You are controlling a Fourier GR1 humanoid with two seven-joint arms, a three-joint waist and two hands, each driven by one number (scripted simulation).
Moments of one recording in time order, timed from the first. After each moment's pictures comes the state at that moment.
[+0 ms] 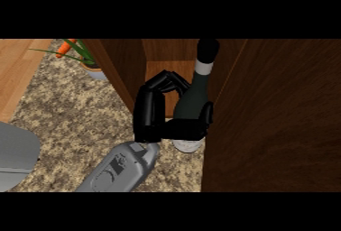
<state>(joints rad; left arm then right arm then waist) -0.54 0.00 -0.51 -1.48 0.26 0.72 -0.09 -0.07 -0.08 -0.01 -2.43 -0.19 0.18 0.59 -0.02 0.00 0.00</state>
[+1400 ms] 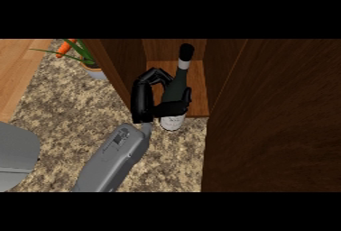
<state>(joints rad) -0.61 0.00 -0.39 -1.05 0.38 0.66 -0.44 -0.11 -0.09 -0.02 -2.43 -0.20 0.16 0.63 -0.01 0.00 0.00</state>
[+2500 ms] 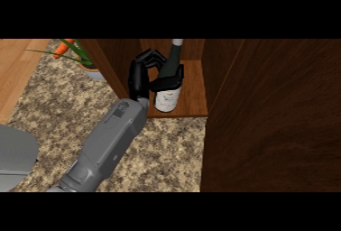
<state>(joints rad) -0.85 0.00 -0.22 -0.68 0.41 0.54 -0.48 -0.08 -0.08 -0.01 -2.42 -0.21 0.18 0.61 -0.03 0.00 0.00</state>
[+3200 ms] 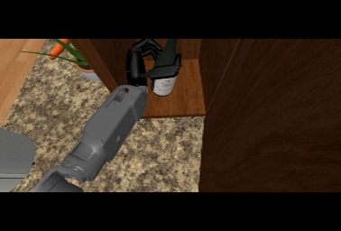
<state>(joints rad) -1.03 0.01 -0.09 -0.39 0.42 0.54 -0.65 -0.07 -0.07 0.00 -2.42 -0.22 0.19 0.59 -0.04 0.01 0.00</state>
